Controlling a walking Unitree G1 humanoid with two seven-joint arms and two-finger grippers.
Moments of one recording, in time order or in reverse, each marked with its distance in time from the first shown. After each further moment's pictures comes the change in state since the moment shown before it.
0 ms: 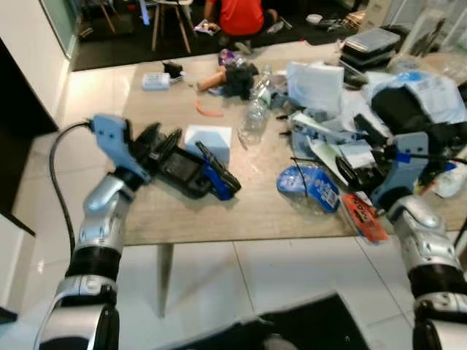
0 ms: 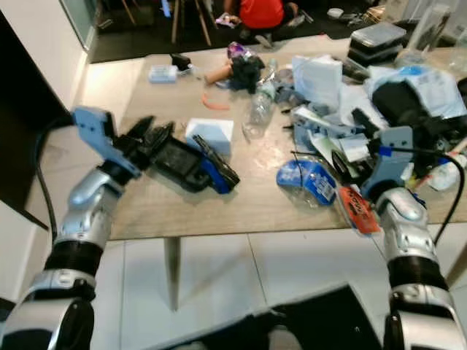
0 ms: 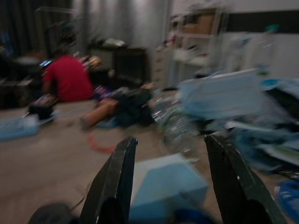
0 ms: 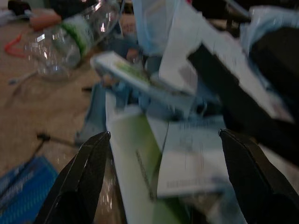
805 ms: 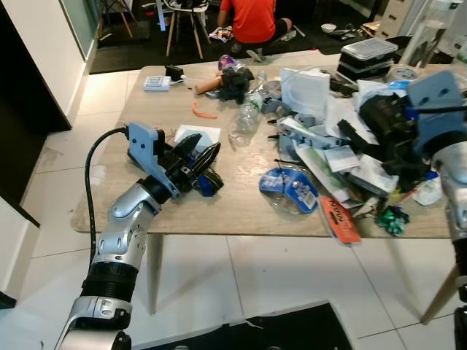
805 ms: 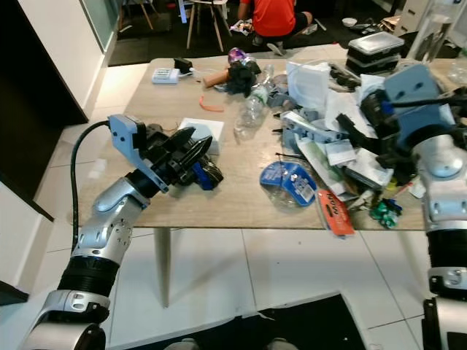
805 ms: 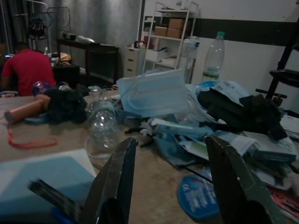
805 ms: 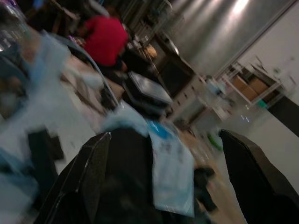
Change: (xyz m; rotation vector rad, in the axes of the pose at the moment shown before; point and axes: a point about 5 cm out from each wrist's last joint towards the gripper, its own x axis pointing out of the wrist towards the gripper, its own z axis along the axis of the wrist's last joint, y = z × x) left arm 0.000 -0.040 -0.009 -0.133 0.022 -0.137; right arm 0.005 -0.025 0.101 -0.647 -0.101 -0.250
